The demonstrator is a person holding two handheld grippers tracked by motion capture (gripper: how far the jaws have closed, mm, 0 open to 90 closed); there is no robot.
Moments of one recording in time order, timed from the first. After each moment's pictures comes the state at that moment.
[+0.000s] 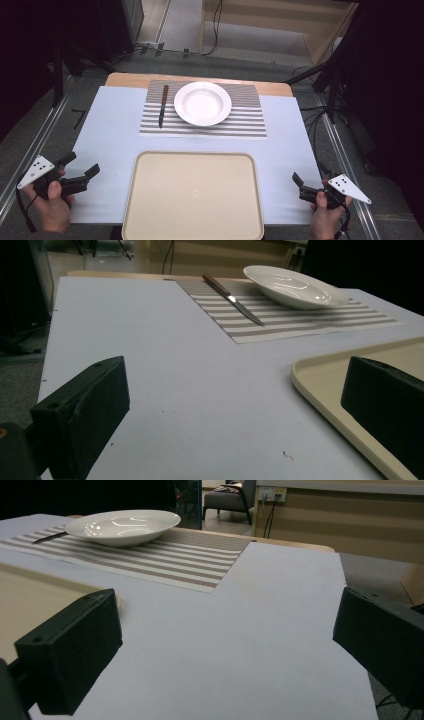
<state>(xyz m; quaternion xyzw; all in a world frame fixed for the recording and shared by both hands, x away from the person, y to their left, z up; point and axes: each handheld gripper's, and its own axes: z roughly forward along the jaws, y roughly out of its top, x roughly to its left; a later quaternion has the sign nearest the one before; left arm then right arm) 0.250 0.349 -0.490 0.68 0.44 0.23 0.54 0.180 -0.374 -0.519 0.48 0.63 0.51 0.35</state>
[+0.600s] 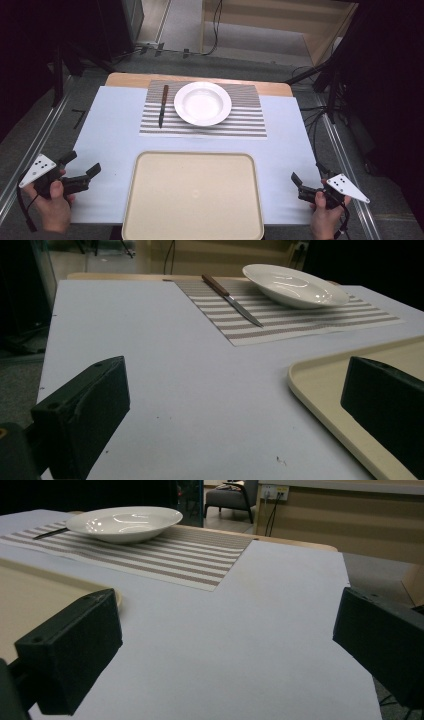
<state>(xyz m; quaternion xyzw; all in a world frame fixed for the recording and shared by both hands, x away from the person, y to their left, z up) 0.250 0.341 -0.481 0.68 0.44 0.24 0.53 0.182 -0.372 -0.520 0.47 0.63 0.50 0.35</state>
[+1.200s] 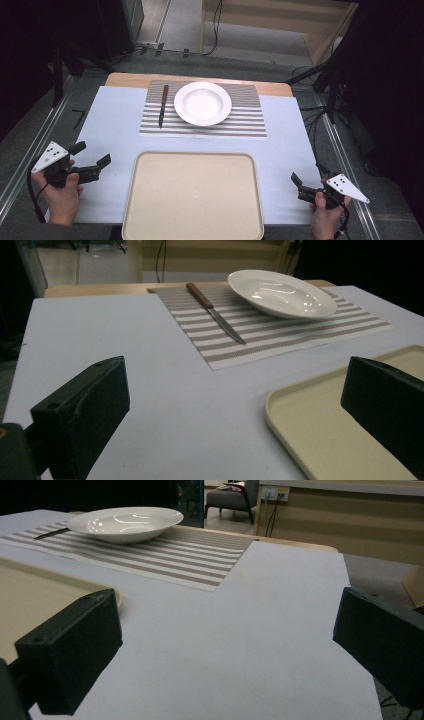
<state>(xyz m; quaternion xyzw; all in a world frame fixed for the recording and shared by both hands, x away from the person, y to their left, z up) 0.266 0.309 -0.450 0.70 0.43 0.23 0.52 0.181 -0.372 -0.520 0.47 0.63 0.50 0.35</state>
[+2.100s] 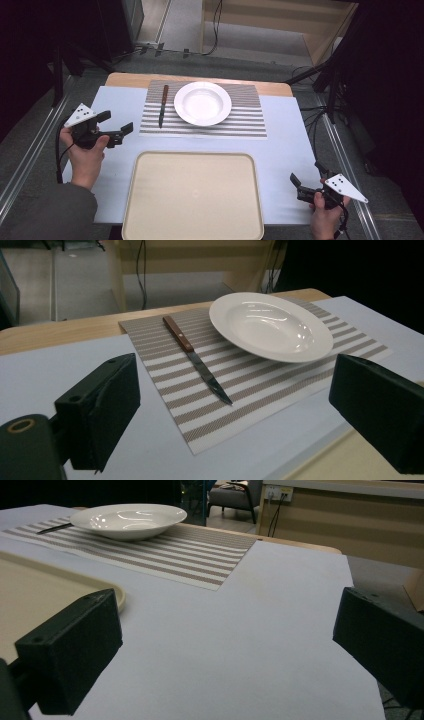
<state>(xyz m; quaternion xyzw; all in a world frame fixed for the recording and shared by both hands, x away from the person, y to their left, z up) 0.344 0.255 -0.411 0.72 0.41 0.22 0.51 0.182 -0.370 -0.520 0.47 0.64 0.50 0.35</state>
